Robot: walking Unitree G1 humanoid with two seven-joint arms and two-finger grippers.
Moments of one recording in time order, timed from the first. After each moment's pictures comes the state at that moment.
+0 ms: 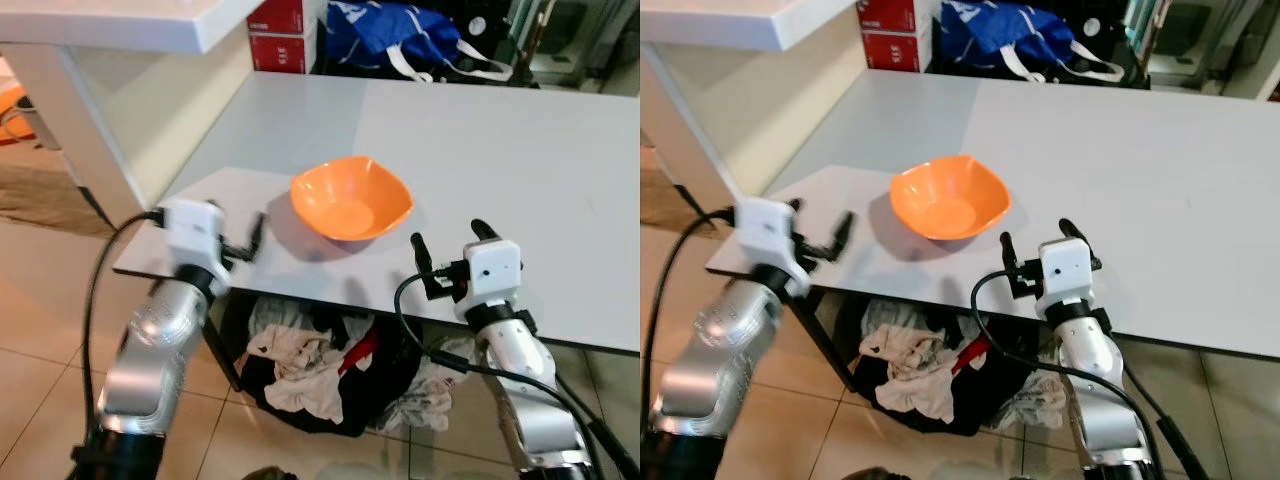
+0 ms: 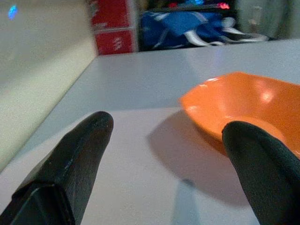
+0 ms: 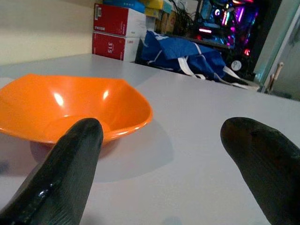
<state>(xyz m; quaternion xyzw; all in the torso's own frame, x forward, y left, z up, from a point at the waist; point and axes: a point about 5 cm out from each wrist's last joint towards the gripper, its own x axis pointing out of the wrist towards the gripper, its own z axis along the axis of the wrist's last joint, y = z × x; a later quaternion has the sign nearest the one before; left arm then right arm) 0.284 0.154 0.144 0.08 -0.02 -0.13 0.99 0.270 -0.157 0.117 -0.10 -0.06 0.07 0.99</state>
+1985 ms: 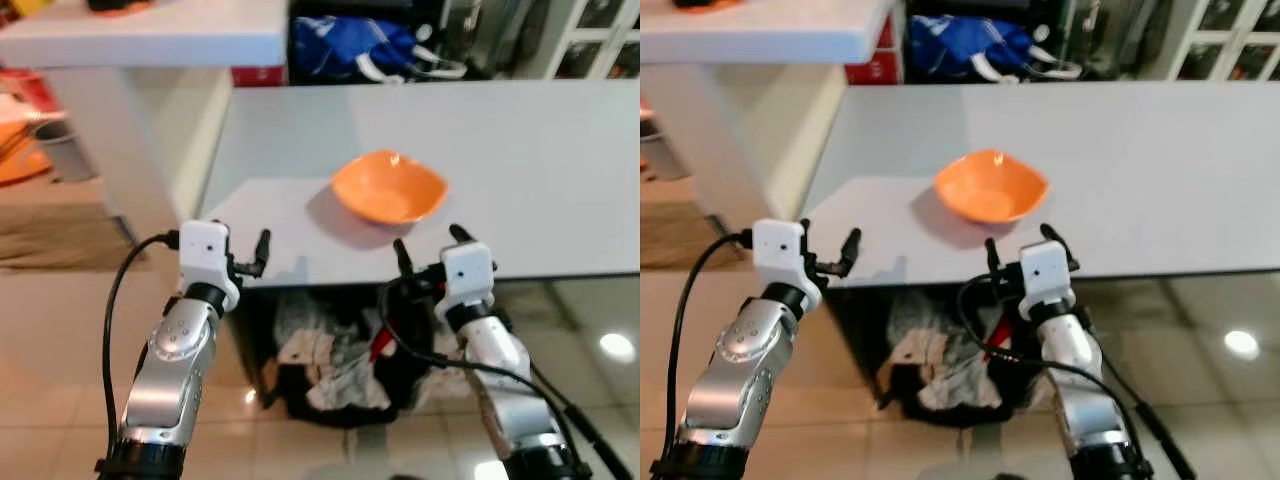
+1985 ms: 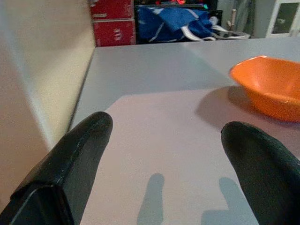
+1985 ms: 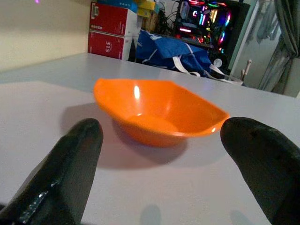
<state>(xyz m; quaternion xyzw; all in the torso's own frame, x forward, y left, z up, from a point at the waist) 0.285 0.153 0.123 0.01 0.01 -0.07 1.00 0.281 -0.149 0.103 -0.11 -0.05 0.09 0.99</state>
